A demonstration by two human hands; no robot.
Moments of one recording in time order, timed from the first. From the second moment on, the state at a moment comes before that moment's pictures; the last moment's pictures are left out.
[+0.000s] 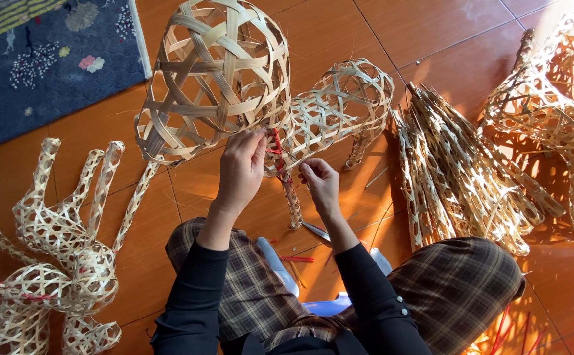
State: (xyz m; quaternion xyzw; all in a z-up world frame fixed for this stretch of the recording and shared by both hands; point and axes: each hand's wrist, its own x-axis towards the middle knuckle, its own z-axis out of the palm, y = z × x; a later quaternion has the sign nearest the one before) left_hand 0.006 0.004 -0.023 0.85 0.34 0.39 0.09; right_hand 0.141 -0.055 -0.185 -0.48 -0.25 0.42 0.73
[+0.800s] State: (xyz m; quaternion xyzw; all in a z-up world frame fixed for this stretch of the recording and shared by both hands) left_hand 0.009 -0.002 -0.013 0.85 0.36 0.38 0.12; right_hand 0.141 -0.050 -0.172 -0.65 -0.29 0.33 0.62
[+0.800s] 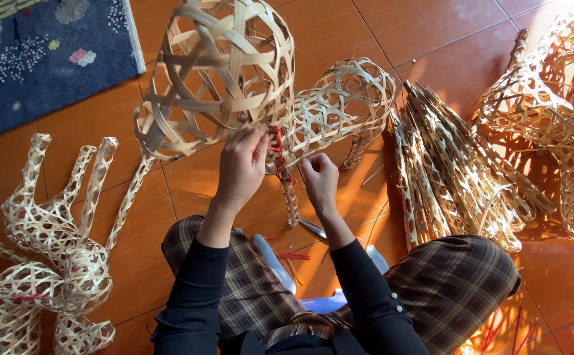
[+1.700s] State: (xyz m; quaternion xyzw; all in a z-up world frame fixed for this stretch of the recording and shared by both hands) left_hand 0.013 0.007 -0.022 0.83 0.36 0.42 0.06; right_hand 0.137 -0.064 -0.175 -0.62 -0.55 0.04 0.56
